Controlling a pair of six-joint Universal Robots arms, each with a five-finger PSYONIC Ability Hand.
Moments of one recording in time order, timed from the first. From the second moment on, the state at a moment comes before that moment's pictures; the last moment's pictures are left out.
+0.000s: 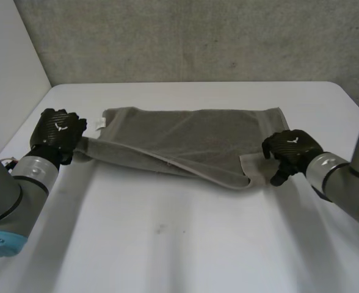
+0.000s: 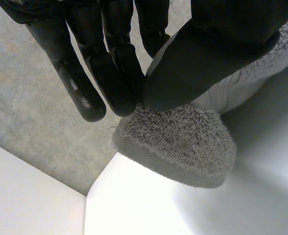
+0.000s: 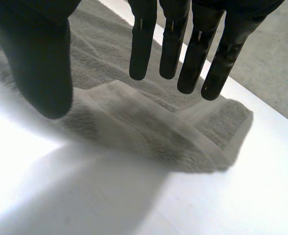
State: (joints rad) left arm 4.52 -1.85 -1.86 3.68 -1.42 3.75; right arm 1.78 -1.11 1.53 0.01 1.30 2.70; left_hand 1.21 1.22 1.22 1.22 1.04; right_hand 0.55 0.55 0.54 0.54 0.37
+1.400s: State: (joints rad) left arm 4.54 -1.80 -1.94 3.59 -1.40 3.75; right arm 1.81 -0.66 0.98 0.19 1.09 2.30; left_hand 1.21 1.22 1.22 1.22 1.04; right_hand 1.04 1.16 1.17 1.17 0.91
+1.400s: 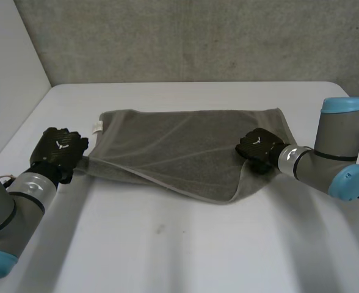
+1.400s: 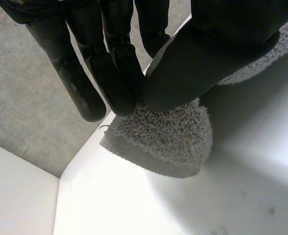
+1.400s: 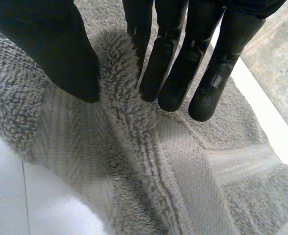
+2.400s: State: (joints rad) left arm 4.57 -1.42 -1.95 3.00 -1.41 3.75; right arm 1.35 -1.63 1.77 0.44 1.04 2.22; left_hand 1.21 1.22 1.22 1.22 1.04; right_hand 1.06 1.17 1.19 1.20 0.92
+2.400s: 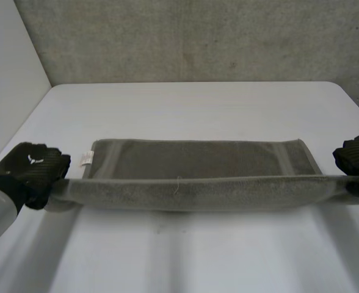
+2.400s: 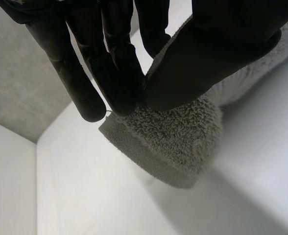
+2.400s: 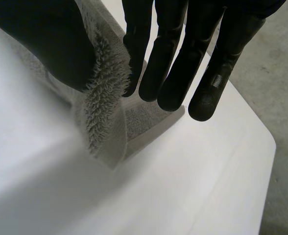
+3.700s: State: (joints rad) left arm 4.41 -2.10 -1.55 3.71 -1.49 3.87; right arm 1.73 -1.06 1.28 -0.15 1.46 2.63; left_hand 0.18 0.17 0.17 0.17 0.03; right_hand 0.24 0.23 0.21 0.23 0.07
